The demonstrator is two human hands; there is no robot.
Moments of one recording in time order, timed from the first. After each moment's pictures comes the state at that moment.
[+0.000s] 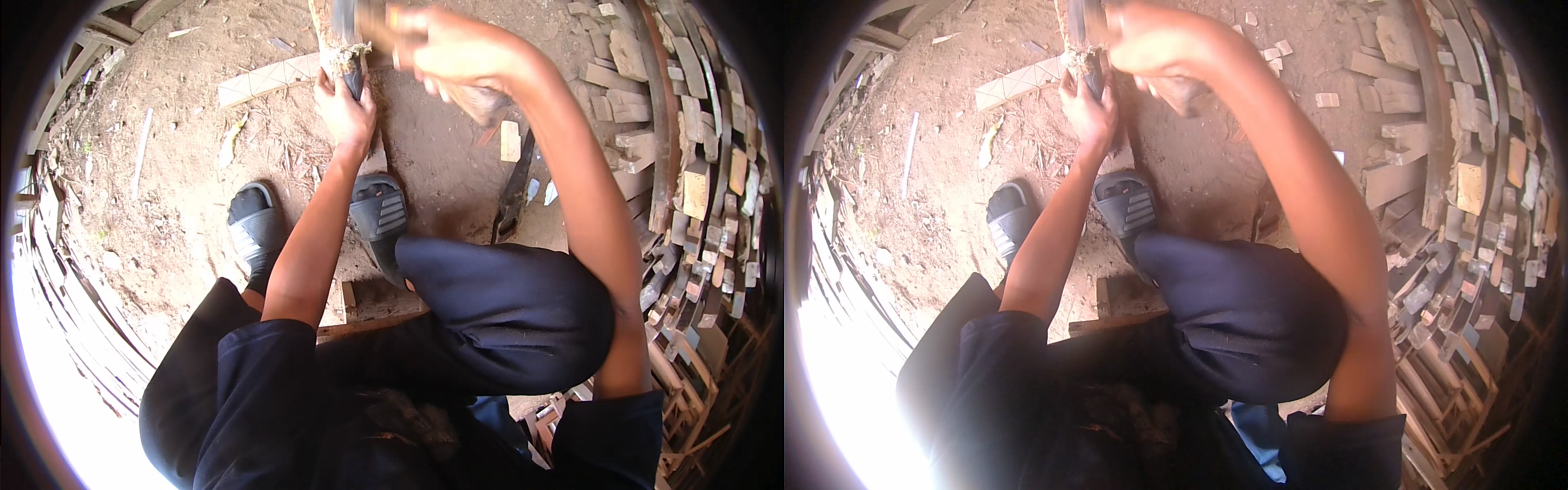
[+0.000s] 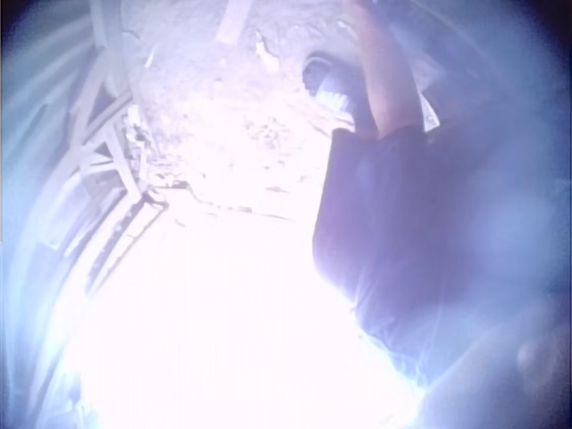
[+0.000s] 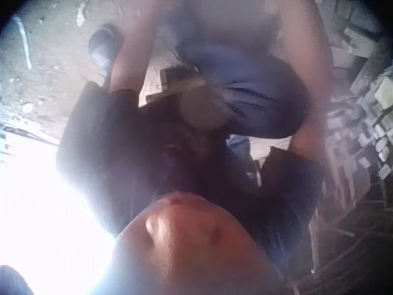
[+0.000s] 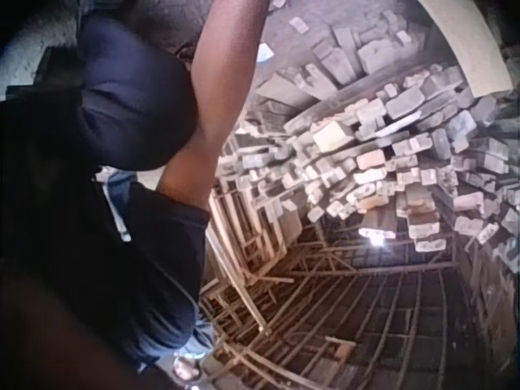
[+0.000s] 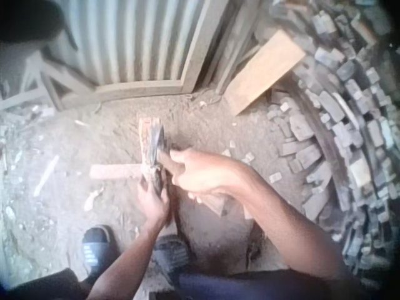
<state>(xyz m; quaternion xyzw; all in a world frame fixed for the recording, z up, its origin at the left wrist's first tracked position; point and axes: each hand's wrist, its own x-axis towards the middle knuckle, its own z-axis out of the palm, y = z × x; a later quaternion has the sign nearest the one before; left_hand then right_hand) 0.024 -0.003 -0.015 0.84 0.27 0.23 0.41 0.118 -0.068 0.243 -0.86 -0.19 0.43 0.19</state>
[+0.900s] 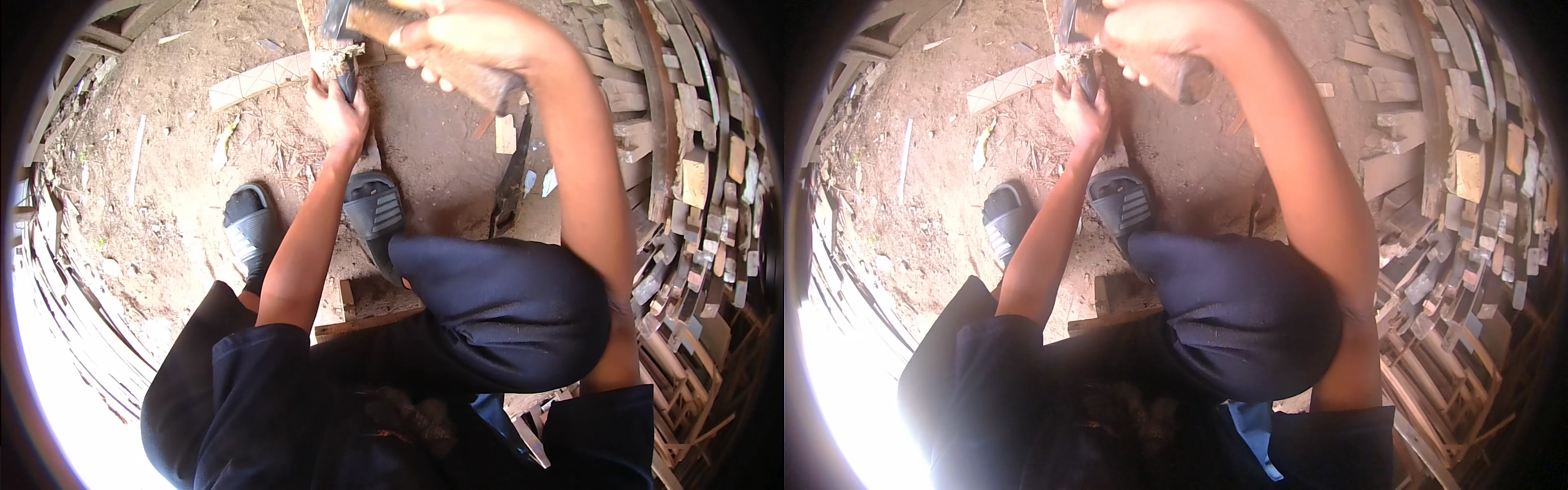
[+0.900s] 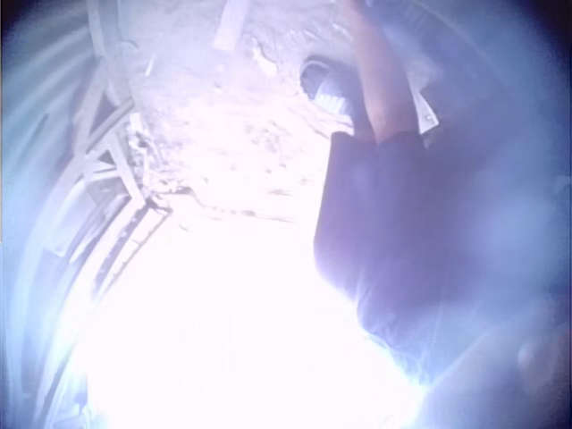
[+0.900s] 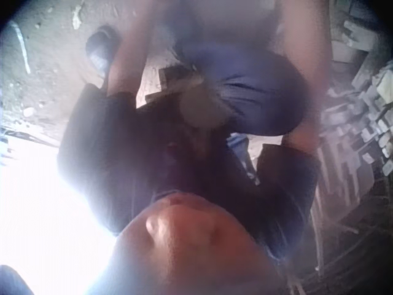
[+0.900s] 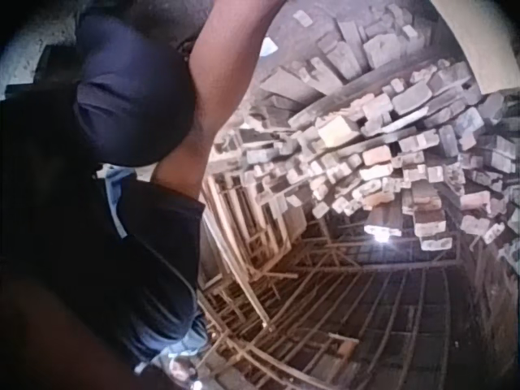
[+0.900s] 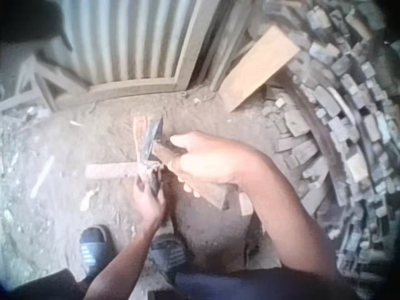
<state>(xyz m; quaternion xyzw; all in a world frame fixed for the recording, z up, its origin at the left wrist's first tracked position) 0.021 -0.009 -0.020 0.86 0.23 0.24 0.38 0.120 -0.077 0.298 -0.79 -0.19 0.49 0.33</state>
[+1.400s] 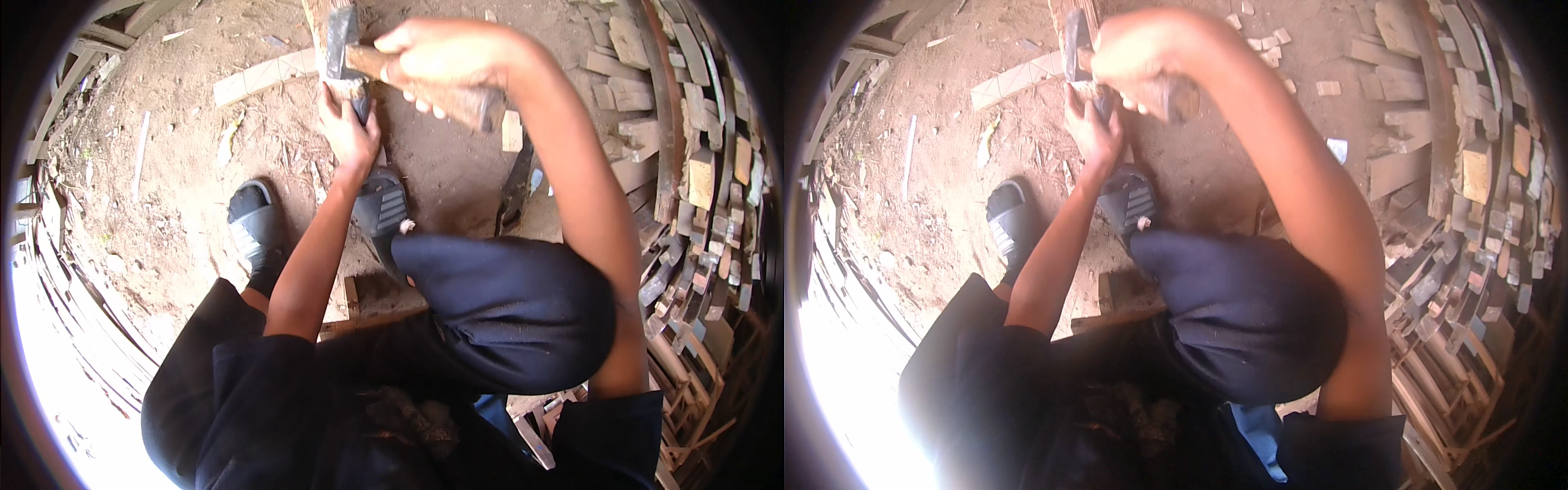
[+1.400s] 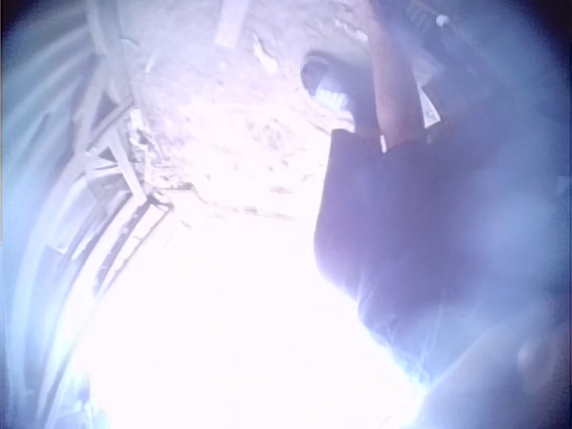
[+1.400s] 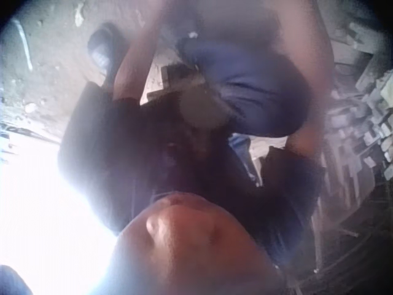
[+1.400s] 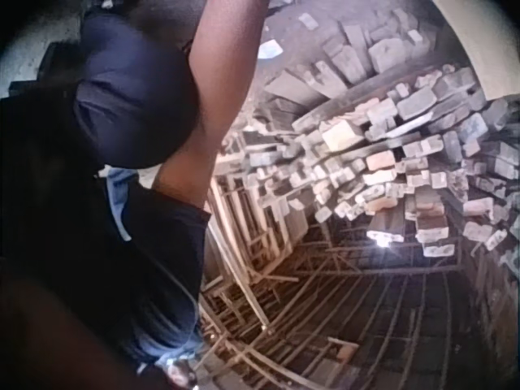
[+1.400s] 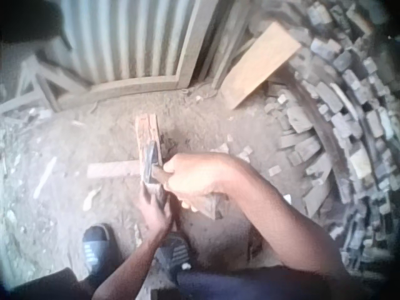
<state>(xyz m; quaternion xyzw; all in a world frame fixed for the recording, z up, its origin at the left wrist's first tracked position) -0.015 -0.022 -0.021 0.89 0.18 0.19 0.36 0.107 -0.072 0.255 -0.82 -0.18 0.52 0.15</state>
